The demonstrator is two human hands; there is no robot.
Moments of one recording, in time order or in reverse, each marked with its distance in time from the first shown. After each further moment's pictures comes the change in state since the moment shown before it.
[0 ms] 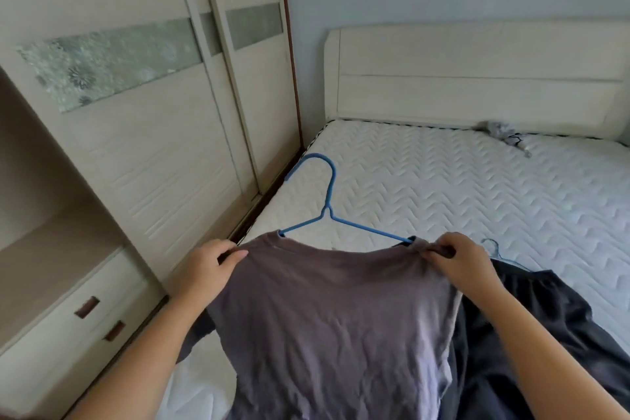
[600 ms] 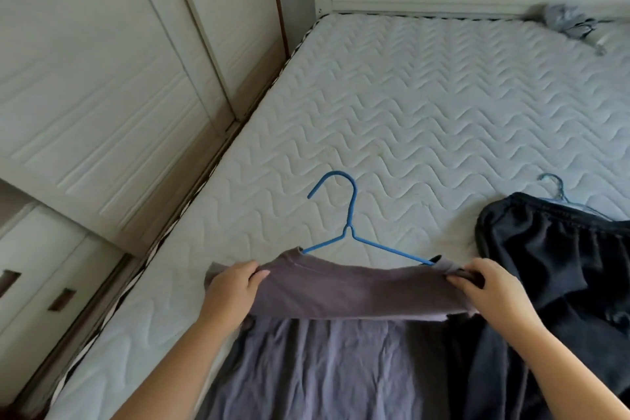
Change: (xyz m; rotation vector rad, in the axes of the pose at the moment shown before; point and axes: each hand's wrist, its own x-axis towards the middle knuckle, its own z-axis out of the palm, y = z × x) left_hand 0.031 -0.139 0.275 0.169 -0.406 -0.069; right_hand 0.086 0.207 0.182 -0.183 -0.166 0.205
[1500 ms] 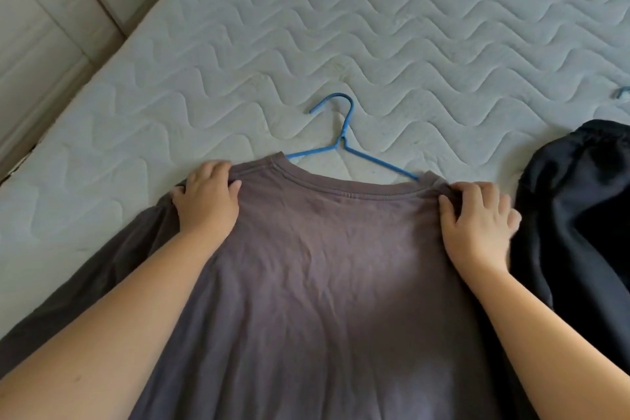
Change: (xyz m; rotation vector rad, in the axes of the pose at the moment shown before) left_hand 0.248 -0.007 0.231 0.277 0.018 -0.097; right_hand 0.207 0.120 0.183 -0.217 0.346 0.144
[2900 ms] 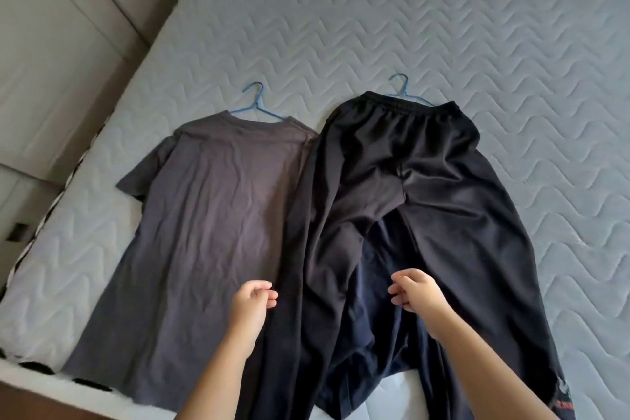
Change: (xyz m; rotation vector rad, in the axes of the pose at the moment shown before) left_hand -0.536 0.206 -0.172 -0.887 -0.401 -0.696; right_hand -0.272 0.244 -0.374 0.682 -0.807 0.658
